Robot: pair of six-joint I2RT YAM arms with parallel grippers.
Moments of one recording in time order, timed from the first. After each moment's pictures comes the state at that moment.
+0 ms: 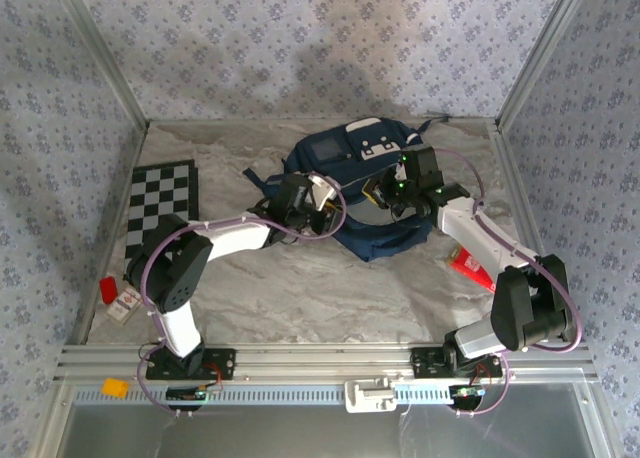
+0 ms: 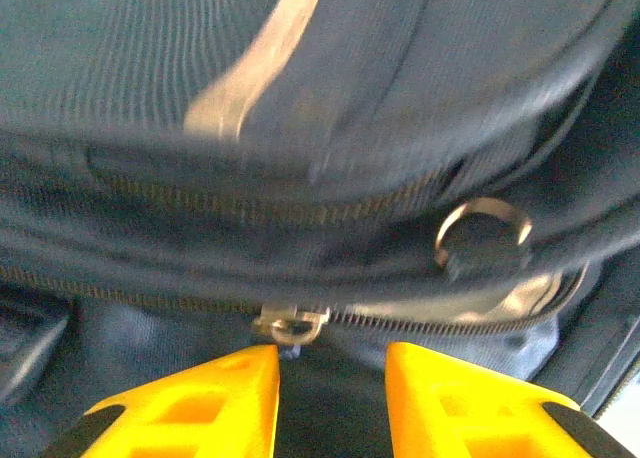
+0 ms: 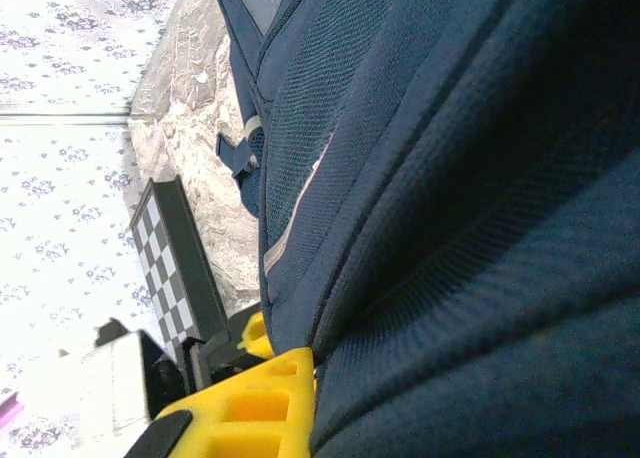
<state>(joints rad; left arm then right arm) -0.70 1.78 1.03 0.18 0.28 -0.13 0.34 1.44 1.07 -0.35 -0.40 1.02</state>
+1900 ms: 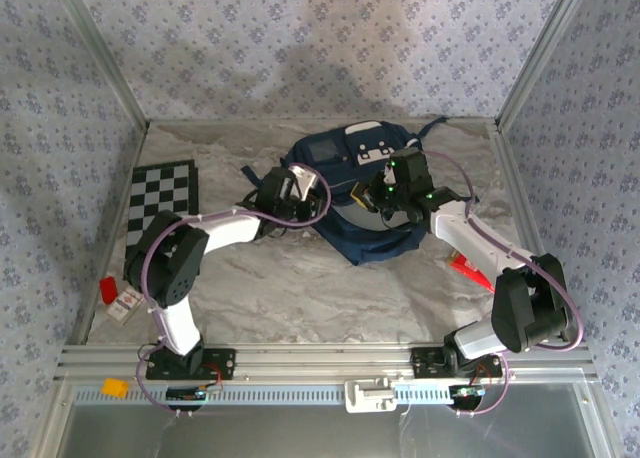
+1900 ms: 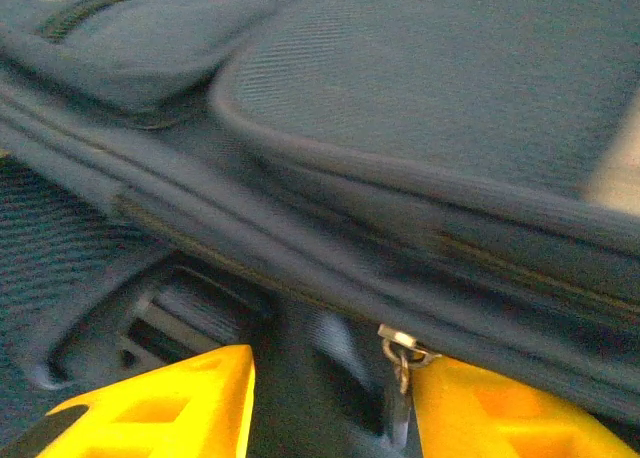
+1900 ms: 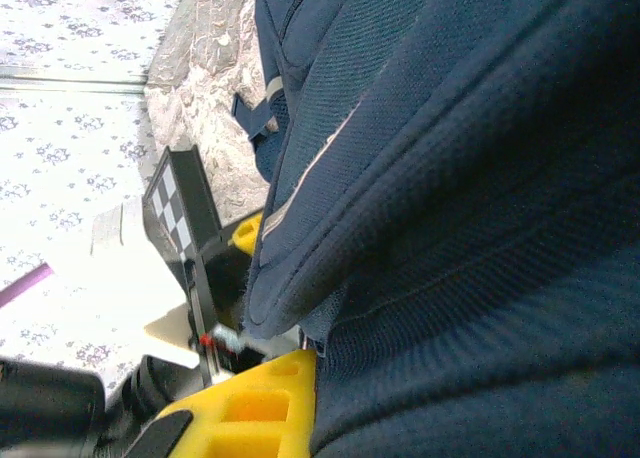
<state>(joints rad) -0.58 1.81 1.03 0.16 0.21 -0.20 0.42 1.44 1.05 -0.29 -0.39 1.07</state>
